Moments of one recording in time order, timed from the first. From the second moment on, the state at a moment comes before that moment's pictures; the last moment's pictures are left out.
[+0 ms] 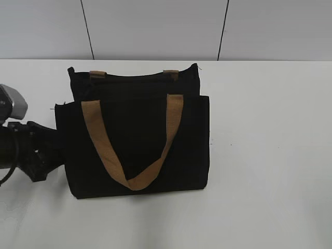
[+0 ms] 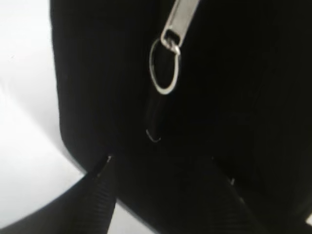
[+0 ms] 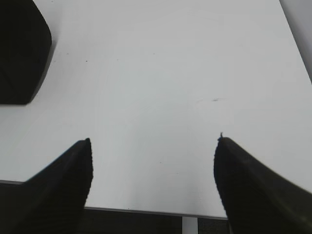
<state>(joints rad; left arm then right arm) 0.02 1.74 -0.45 1.15 -0.89 -0.44 -0.10 -0.01 -0.47 0.16 1.09 -0.24</state>
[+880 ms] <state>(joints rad) 0.00 2.00 -0.64 1.21 -1.07 -0.38 -0.10 -0.01 -0.47 0.16 1.09 -0.24</state>
